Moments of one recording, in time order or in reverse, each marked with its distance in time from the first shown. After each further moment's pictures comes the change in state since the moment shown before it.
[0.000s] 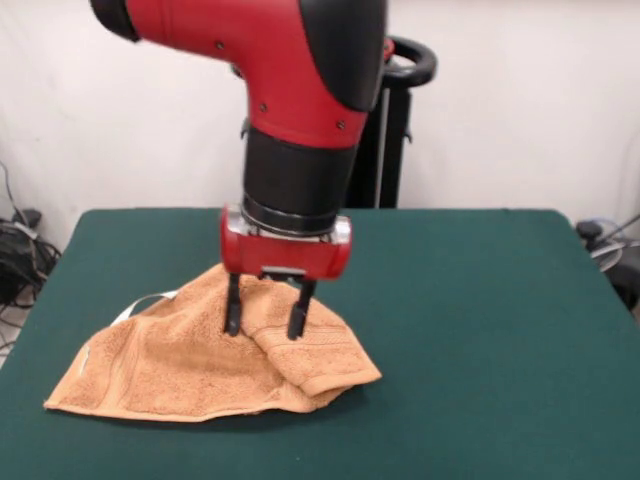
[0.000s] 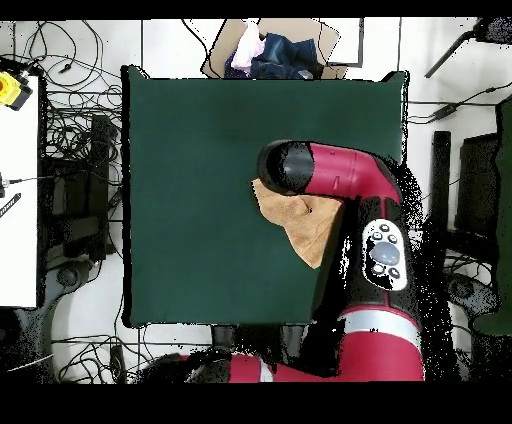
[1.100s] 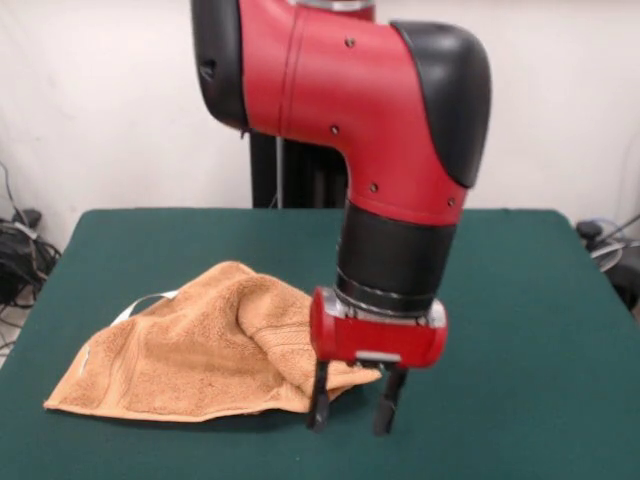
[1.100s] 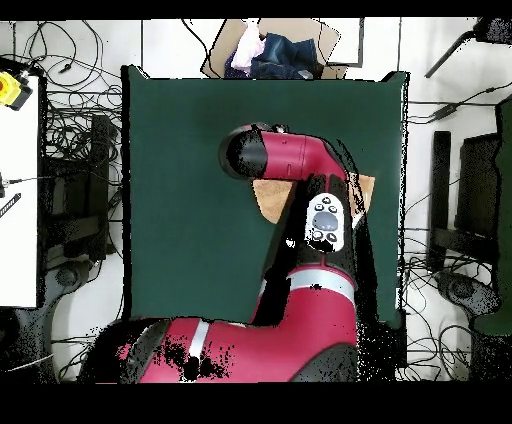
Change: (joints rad) arm 0.134 0.149 -0.053 -0.124 0.091 -0.204 0.087
